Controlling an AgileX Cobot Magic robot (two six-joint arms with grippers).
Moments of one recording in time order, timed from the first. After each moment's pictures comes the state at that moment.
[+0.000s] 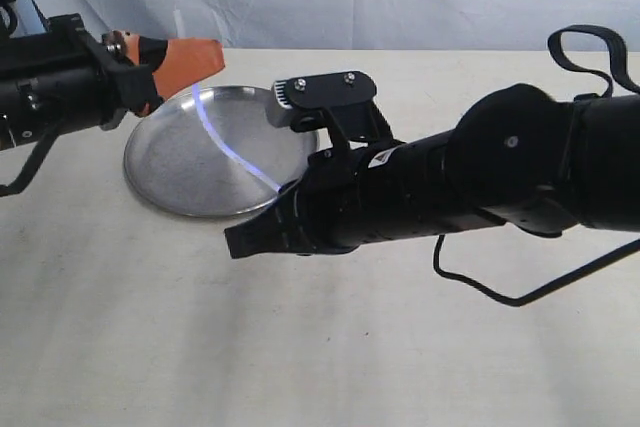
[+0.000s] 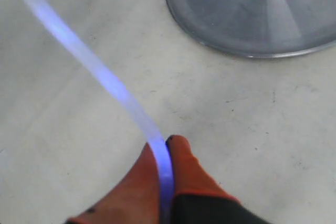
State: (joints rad) left arm -0.24 1.30 -0.60 1.13 -0.82 -1.35; right arm 0.71 1.55 -0.84 0.92 0.20 -0.57
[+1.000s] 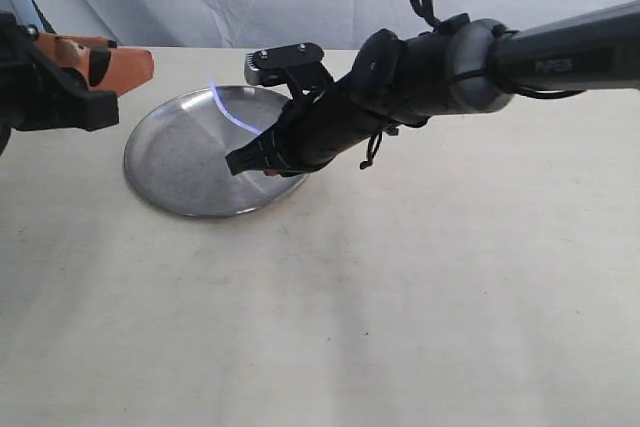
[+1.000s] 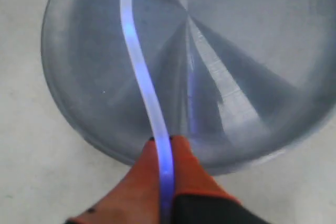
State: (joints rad) left arm -0.24 1.06 -0.61 1.51 -0.42 -1.54; right arm 0.51 2.08 -1.36 0.72 0.35 -0.57
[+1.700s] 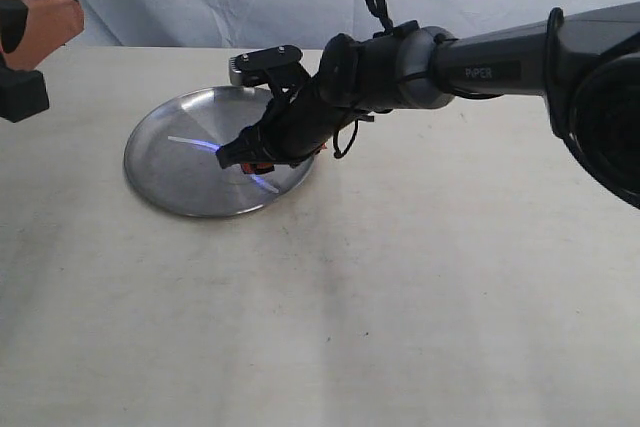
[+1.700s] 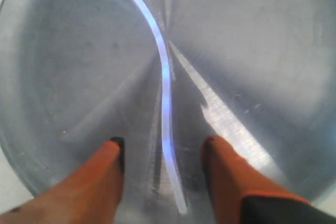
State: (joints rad) left arm -0.24 0.85 -0.61 1.70 -0.33 -1.66; right arm 0.51 2.25 -1.57 0.53 0.41 -0.41
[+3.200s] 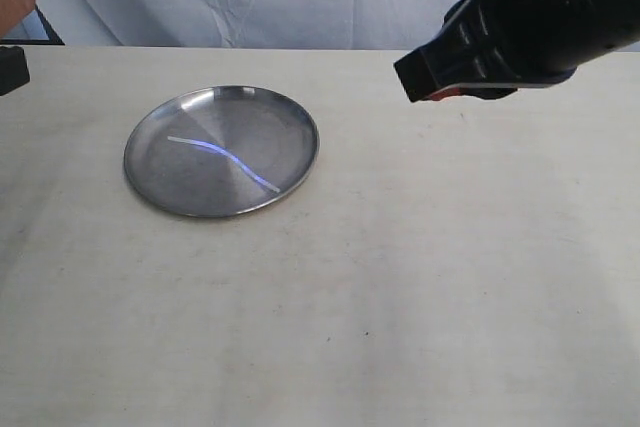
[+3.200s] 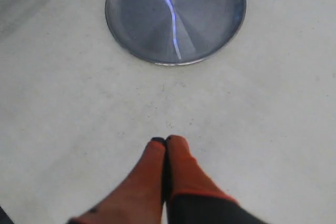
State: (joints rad) left arm -0.24 0.85 -0.61 1.74 -0.14 -1.66; right arm 0.48 1.22 -1.18 0.19 0.90 -0.14
